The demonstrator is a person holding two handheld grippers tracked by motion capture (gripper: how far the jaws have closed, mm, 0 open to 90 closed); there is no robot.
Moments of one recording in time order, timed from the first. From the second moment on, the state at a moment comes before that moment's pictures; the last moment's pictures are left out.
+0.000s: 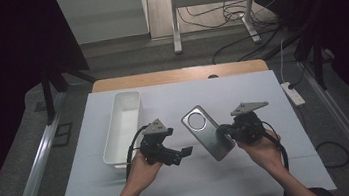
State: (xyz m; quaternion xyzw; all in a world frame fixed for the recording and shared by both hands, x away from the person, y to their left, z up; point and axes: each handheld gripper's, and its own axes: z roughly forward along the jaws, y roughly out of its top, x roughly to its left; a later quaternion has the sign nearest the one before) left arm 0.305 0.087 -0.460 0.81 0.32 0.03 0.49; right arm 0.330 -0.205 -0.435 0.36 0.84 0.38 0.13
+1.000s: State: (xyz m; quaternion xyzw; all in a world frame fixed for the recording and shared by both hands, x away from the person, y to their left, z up) left arm 0.303 0.065 -0.468 0.82 0.34 0.00 0.45; right arm 0.312 -0.171 -0.441 0.33 0.85 0.39 0.12
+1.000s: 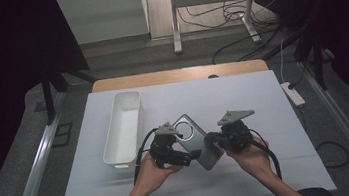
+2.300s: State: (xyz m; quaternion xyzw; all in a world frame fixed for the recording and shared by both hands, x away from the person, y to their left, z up) left arm 0.304 0.083 -0.454 0.85 0.32 -0.01 0.42; right arm 0.313 -0.187 -0.443 0.31 0.85 0.42 0.07
